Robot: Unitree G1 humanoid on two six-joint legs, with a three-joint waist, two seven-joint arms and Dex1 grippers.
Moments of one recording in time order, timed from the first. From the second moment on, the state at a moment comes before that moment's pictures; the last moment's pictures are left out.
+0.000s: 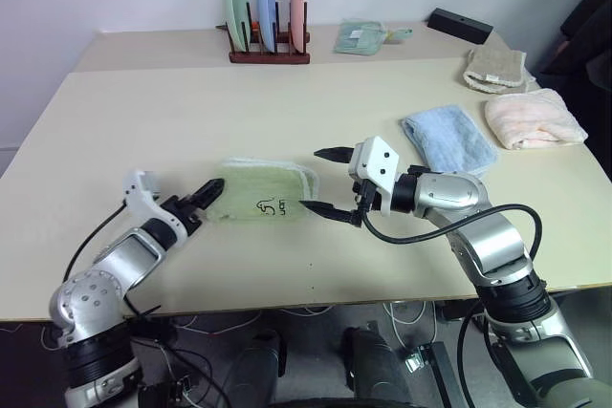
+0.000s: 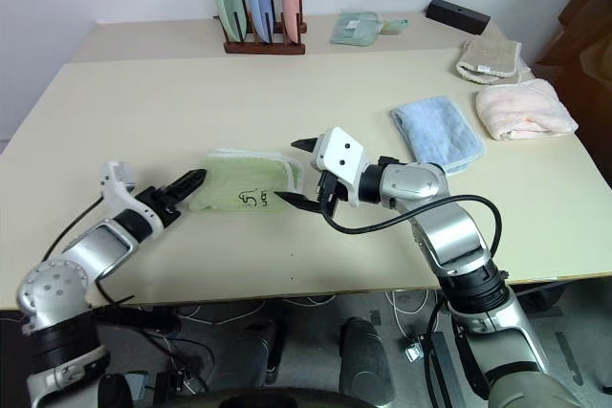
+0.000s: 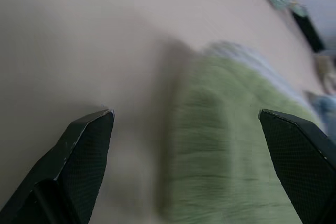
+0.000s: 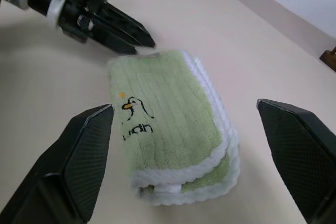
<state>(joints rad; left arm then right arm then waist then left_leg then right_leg) -0.21 0.26 0.50 -0.22 -1.09 1.06 0.00 -0.50 -0.49 0.22 -0.30 0.23 0.43 0.86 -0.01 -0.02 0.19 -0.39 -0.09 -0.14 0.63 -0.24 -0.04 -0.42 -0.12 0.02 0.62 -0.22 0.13</state>
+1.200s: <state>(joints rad) -0.19 0.20 0.90 -0.05 -0.99 0.41 0.33 -0.41 -0.51 0.23 -0.35 0.20 0.38 0.81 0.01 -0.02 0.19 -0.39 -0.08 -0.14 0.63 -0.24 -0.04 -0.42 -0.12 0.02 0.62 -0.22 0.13</state>
